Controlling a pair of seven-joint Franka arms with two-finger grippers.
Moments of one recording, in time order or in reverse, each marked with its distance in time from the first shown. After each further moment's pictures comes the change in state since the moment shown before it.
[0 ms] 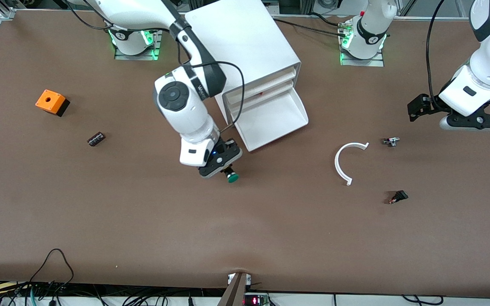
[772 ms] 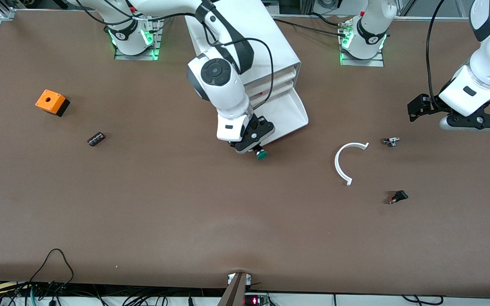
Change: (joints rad) left arm 0.000 0.000 0.000 0.000 0.000 0.000 0.000; right arm 0.143 0.008 0.000 0.000 0.001 0.000 0.119
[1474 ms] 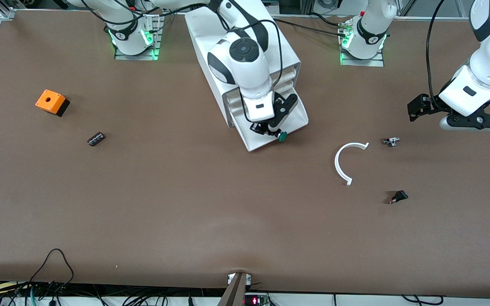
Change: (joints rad) left arm 0.000 0.000 0.000 0.000 0.000 -0.001 0.000; right arm 0.051 0.008 0.082 0.000 -0.157 0.033 -0.182
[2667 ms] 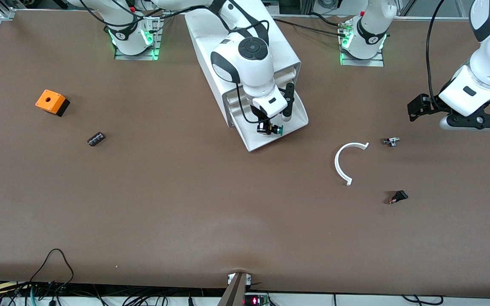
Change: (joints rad) left arm 0.000 0.000 0.000 0.000 0.000 0.000 0.000; right arm -0.005 0.017 0.013 -0.007 -0.084 -0.042 -0.406
